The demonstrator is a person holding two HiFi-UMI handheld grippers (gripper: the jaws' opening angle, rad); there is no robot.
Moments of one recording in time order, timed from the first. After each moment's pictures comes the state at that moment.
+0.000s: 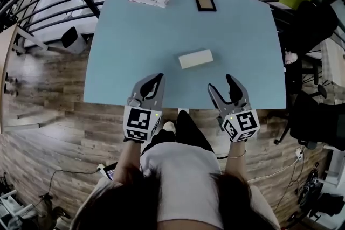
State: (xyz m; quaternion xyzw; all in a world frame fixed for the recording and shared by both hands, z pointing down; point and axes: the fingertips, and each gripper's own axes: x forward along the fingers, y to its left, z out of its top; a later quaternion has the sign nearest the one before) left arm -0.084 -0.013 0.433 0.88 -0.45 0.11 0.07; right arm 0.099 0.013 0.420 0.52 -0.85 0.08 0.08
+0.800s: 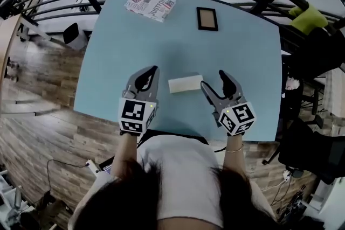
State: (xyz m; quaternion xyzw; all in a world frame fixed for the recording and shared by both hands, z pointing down) left arm -0.046 -0.146 0.422 0.84 -0.52 0.11 0.08; right arm 0.138 -0.134 0.423 0.43 -0.89 0.12 0.07
